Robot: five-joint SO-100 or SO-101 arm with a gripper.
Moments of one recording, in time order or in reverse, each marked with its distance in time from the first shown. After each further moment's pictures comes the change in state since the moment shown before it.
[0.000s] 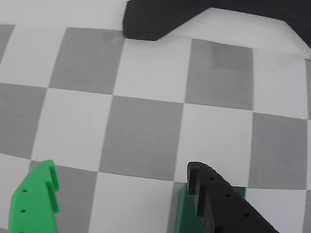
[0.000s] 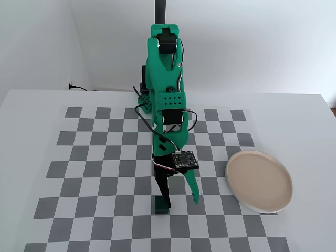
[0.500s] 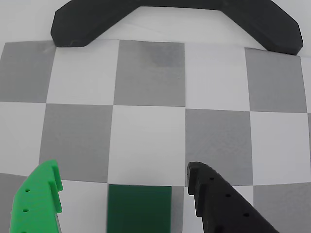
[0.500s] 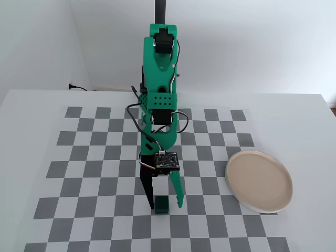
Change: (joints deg) arm 6.2 0.0 0.0 -0.4 -1.3
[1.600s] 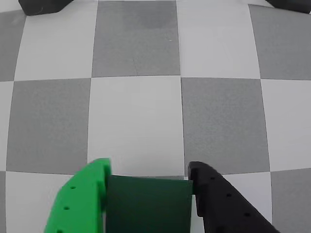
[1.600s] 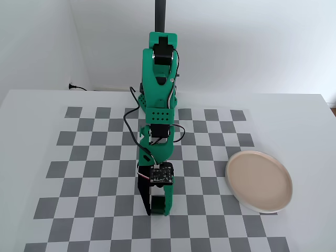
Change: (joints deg) arm 0.5 -11.9 -0.5 -8.9 2.2
